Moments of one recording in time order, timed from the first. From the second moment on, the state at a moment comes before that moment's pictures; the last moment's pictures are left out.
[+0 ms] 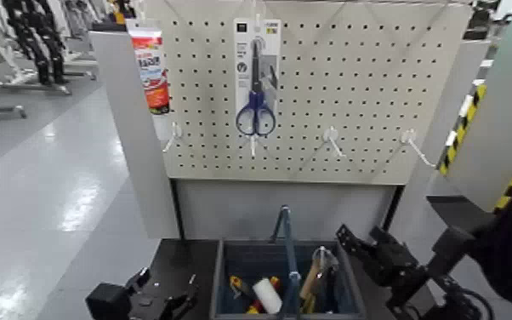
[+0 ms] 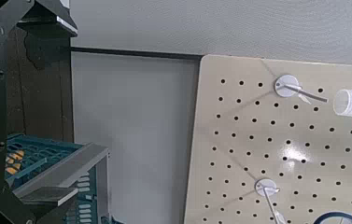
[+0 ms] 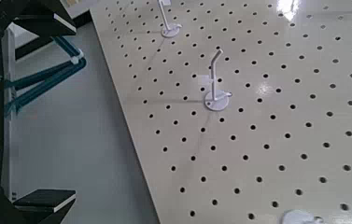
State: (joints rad) left arm 0.16 0.13 -0.11 -1.50 0.23 -0.18 -0.17; right arm 0.05 -0.09 -0.05 -1.64 -0.52 0.15 0.42
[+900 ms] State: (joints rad) left arm 0.17 0.13 -0.11 -1.50 0.23 -0.19 -0.17; right arm 0.29 -0.04 -0.07 -1.82 -0.19 -0.04 0.15
